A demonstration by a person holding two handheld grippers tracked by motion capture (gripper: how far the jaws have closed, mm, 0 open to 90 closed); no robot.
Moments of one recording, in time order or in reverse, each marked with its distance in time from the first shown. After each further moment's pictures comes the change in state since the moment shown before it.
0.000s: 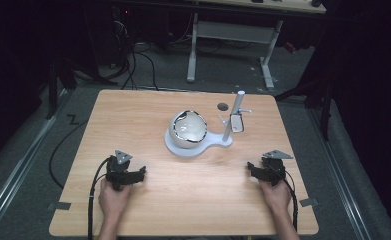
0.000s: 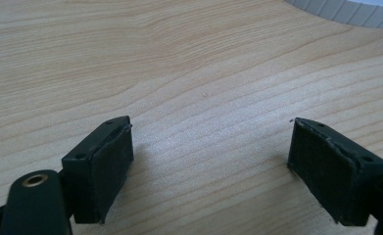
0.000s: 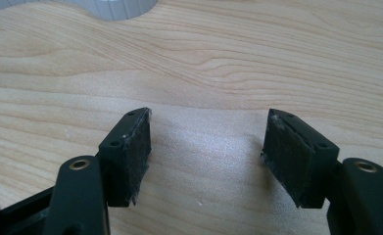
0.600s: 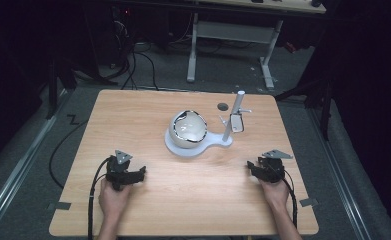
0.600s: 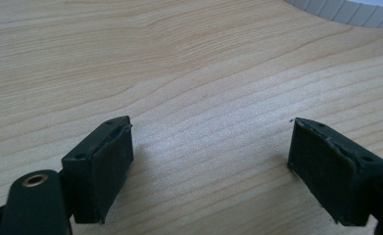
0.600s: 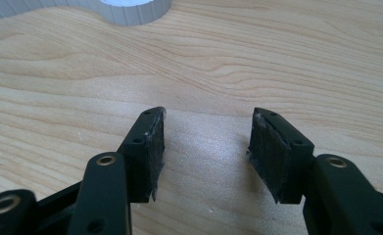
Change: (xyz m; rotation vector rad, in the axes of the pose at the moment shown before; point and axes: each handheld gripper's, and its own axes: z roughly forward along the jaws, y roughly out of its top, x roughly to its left) left arm 0.000 0.000 0.000 0.000 0.000 0.000; right arm 0.001 0.002 0.001 -0.013 0.033 -0.017
